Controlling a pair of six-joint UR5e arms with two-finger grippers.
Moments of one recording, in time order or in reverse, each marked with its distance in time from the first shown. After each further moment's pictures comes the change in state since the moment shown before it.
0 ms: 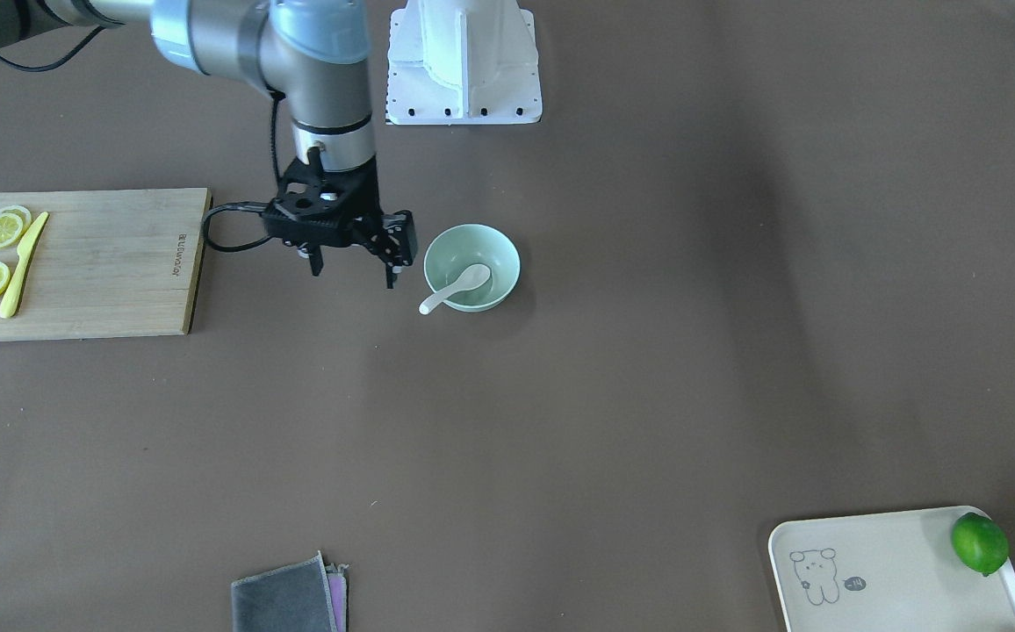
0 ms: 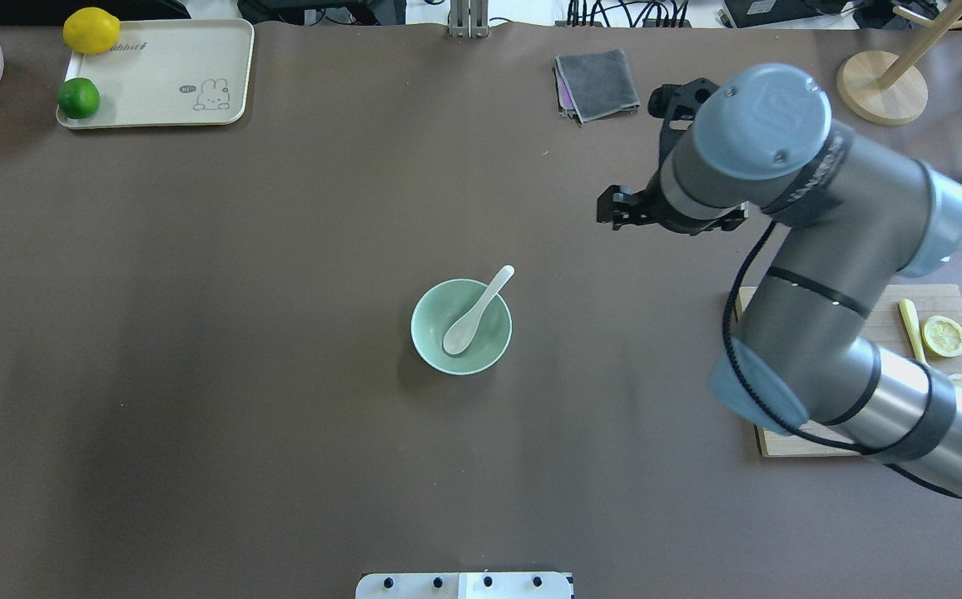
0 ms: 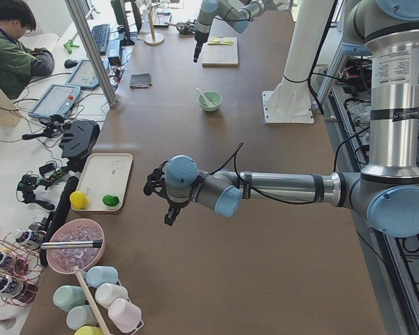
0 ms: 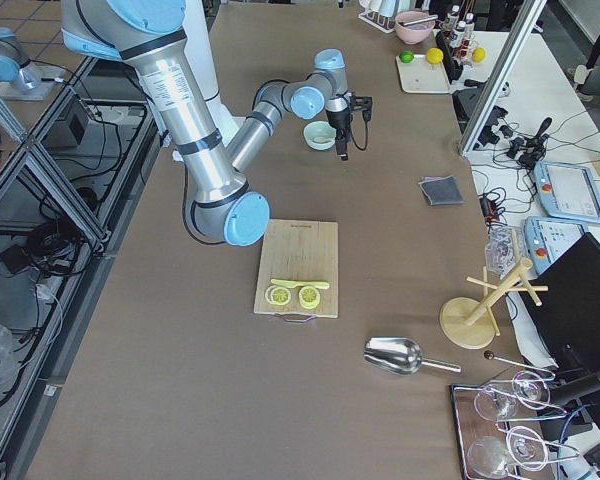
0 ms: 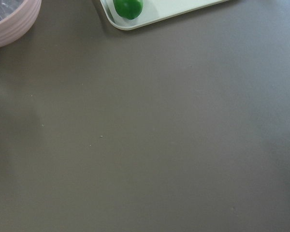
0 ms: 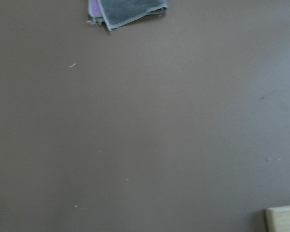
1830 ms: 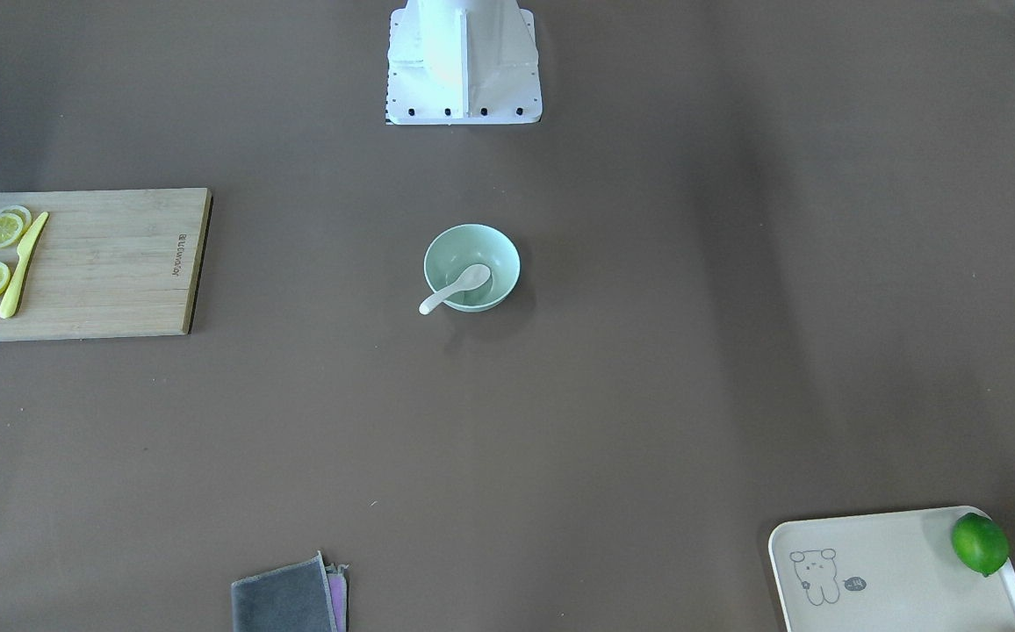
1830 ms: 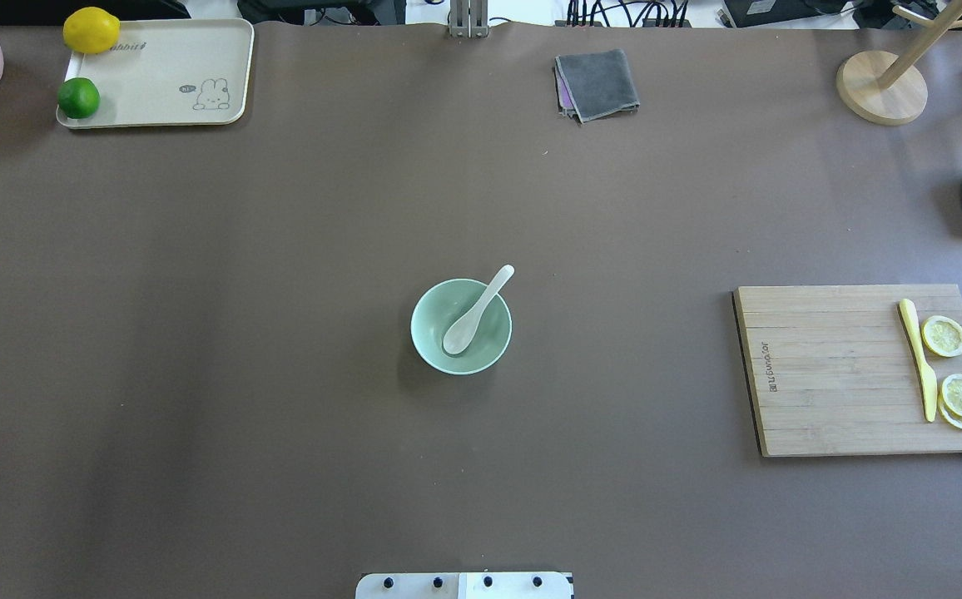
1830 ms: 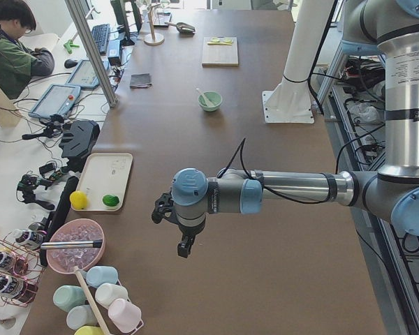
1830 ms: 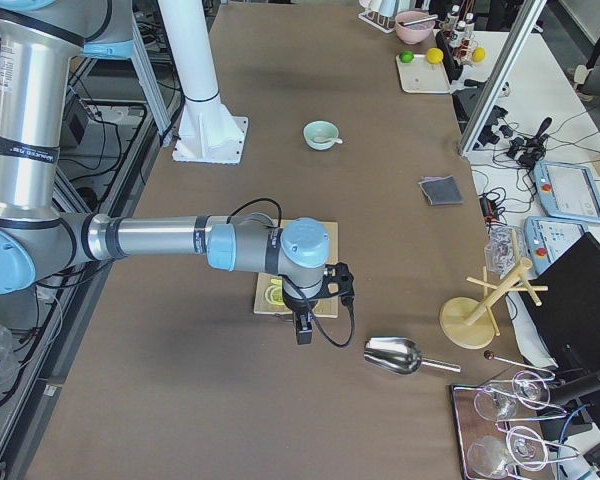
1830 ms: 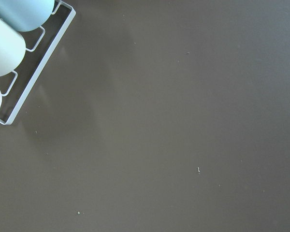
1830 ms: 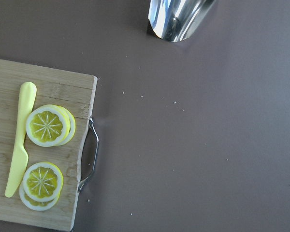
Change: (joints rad) left arm -0.156 0.046 -0.092 0.444 0.095 0.330; right arm 0.853 -0.701 -0.087 0.010 0.487 -1.310
